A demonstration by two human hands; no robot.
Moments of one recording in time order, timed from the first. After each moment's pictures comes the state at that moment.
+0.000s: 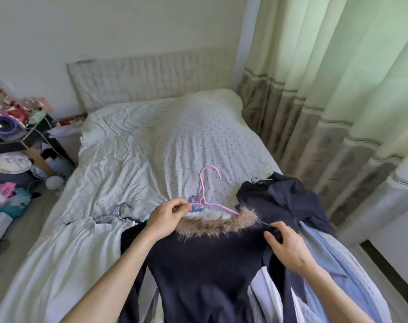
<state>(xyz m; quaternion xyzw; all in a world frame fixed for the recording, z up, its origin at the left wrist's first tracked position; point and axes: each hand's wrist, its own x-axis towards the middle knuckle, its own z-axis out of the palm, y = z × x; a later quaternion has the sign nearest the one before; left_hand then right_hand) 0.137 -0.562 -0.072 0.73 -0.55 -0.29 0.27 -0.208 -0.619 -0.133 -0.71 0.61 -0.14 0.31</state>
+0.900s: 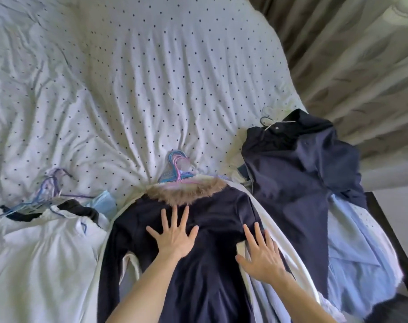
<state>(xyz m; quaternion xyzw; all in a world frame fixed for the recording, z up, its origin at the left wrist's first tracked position) 0.166 -0.704 -0.424 0.75 -0.51 -0.38 -0.19 -0.092 -0.715 -0.376 -0.70 0.59 0.27 0.31</state>
